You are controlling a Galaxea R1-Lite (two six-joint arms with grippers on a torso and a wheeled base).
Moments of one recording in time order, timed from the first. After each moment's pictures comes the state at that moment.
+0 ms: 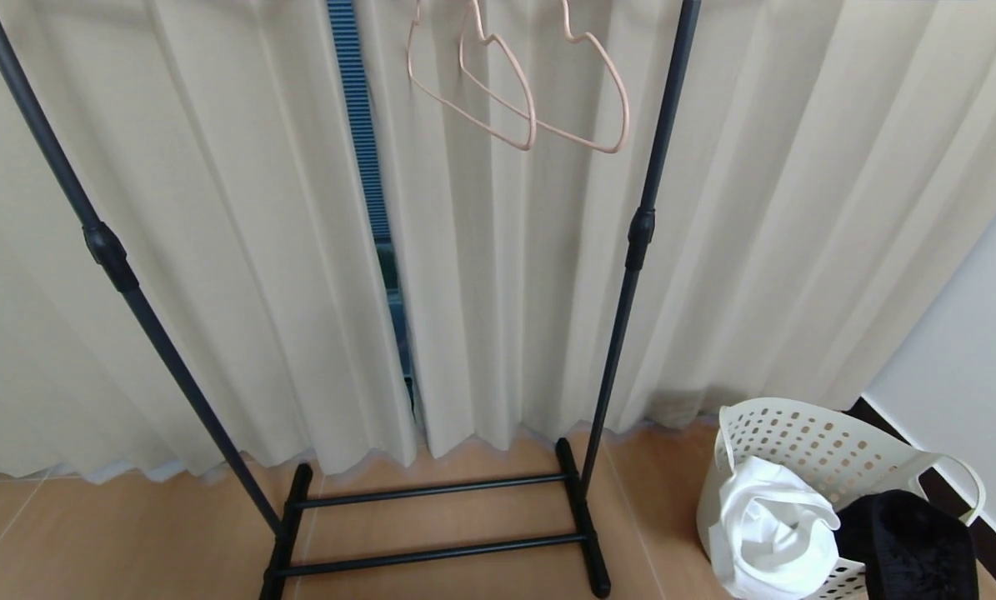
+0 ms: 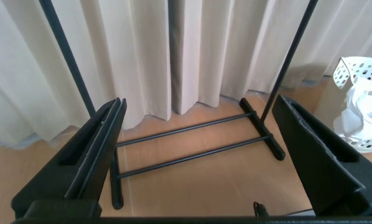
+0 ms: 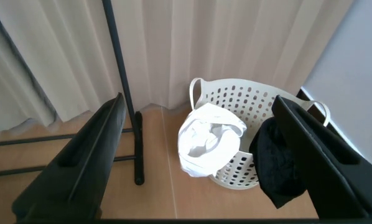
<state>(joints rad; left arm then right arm) -0.01 0.00 -0.03 0.07 -0.16 0.03 0.00 0.00 -0.04 0.08 -0.08 0.03</state>
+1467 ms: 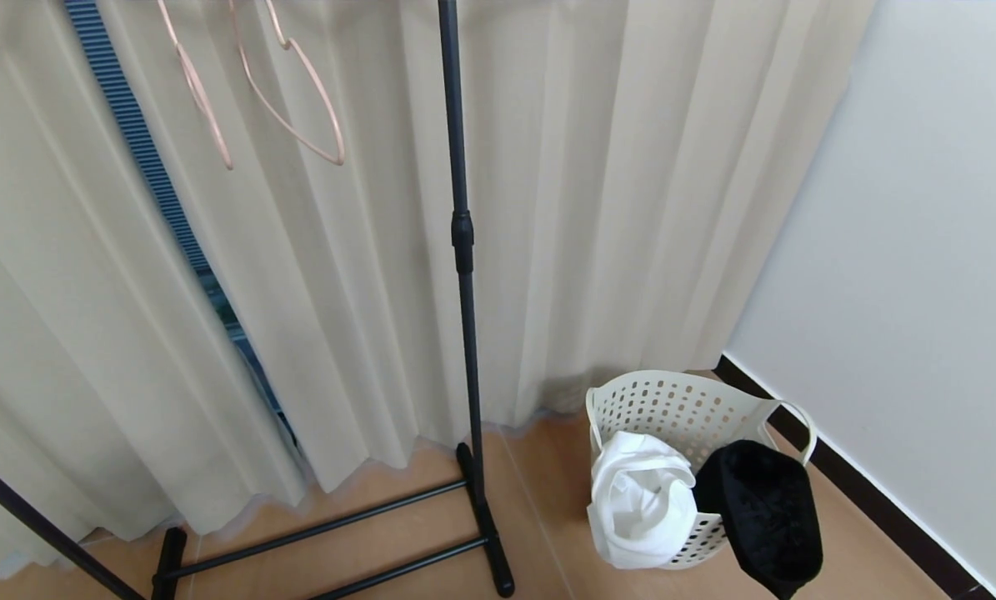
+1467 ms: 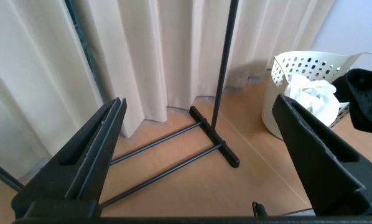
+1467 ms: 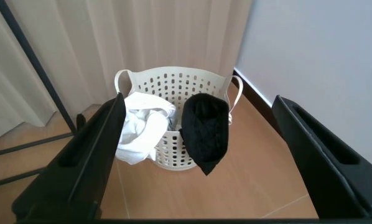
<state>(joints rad) -0.01 0.00 -0.03 0.07 -0.16 0.02 0.00 0.00 -0.04 0.08 -0.08 0.02</state>
